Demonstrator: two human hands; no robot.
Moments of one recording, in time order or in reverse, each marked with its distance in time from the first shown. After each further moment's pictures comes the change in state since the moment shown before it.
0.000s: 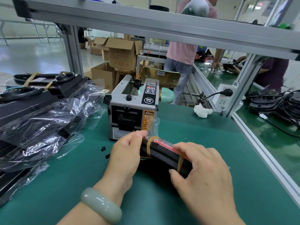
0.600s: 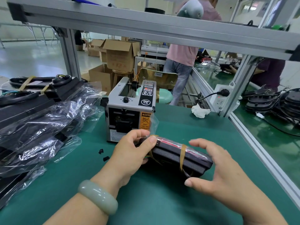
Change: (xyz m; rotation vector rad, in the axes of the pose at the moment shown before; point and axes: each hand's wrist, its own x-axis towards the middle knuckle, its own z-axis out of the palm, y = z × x) left_hand 0.010 0.001 -0.002 0.068 -0.187 -0.086; right_hand 0.013 0.058 -0.022 0.353 -0.472 0.046
